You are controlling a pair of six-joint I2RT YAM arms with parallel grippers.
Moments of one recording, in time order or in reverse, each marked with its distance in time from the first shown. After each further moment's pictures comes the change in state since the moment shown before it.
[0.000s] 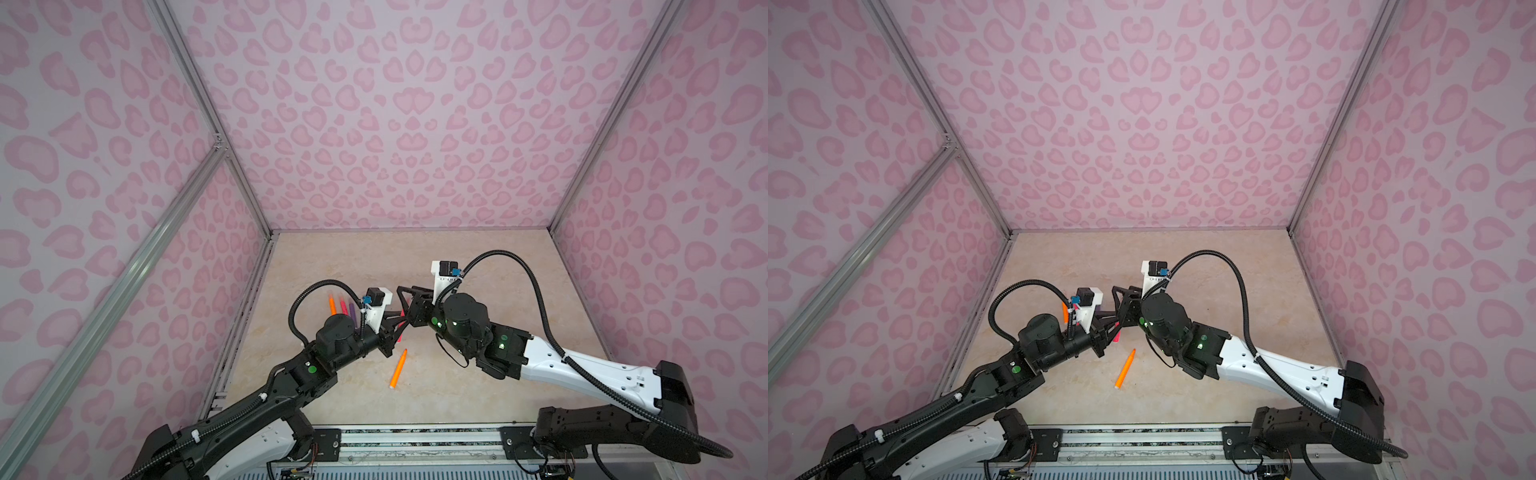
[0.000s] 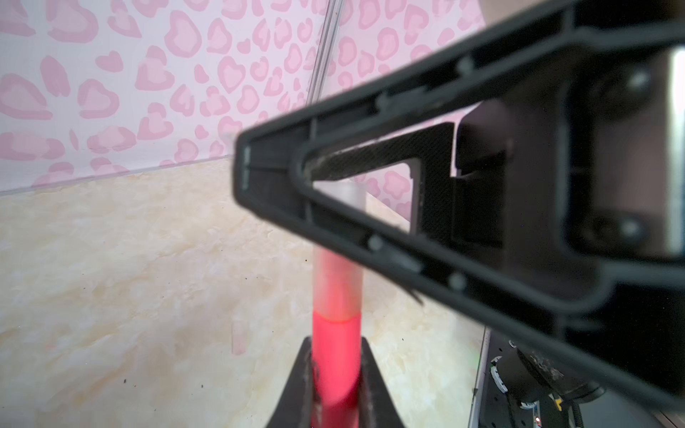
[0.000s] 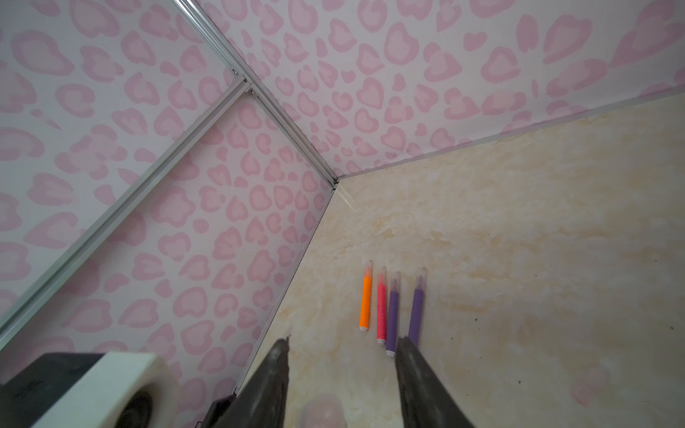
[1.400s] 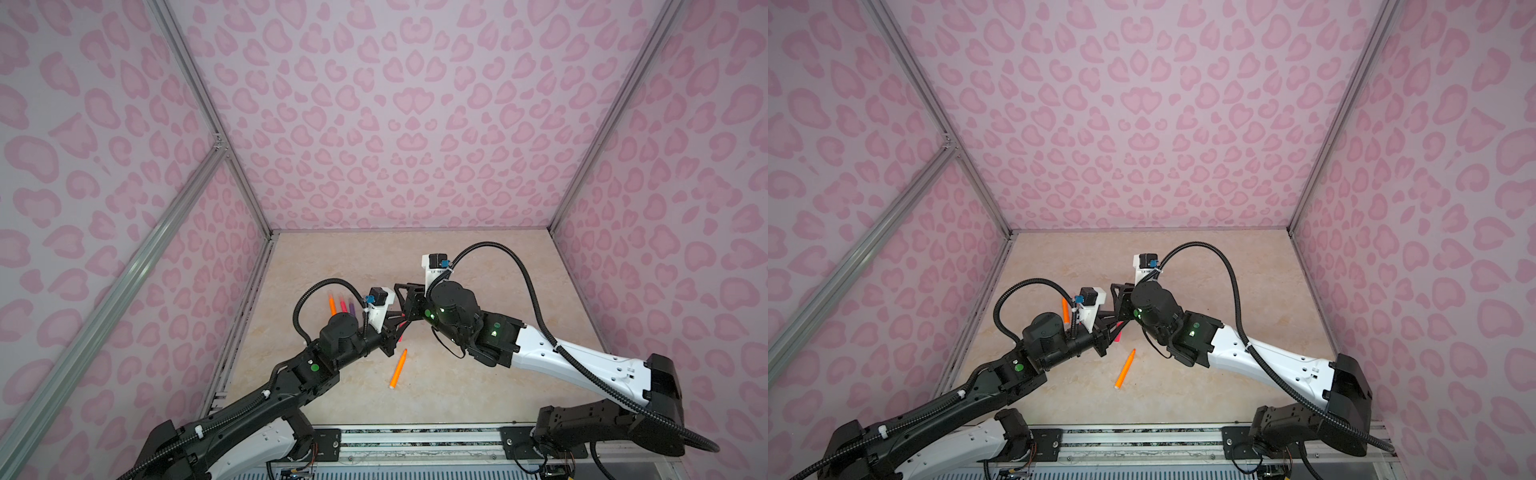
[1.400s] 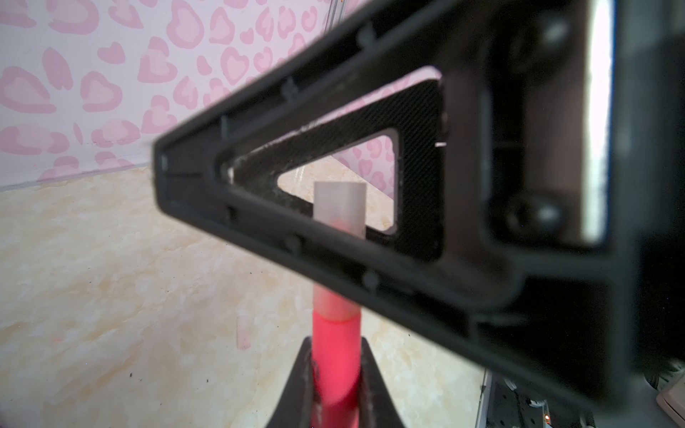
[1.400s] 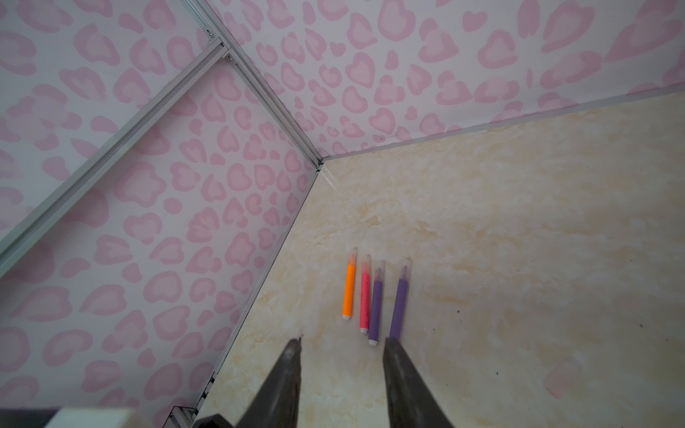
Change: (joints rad) left arm -0.009 0.025 0.011 -0.008 -0.009 0.011; right arm -0.032 0.064 0.109 -0.124 -0.034 -0.031
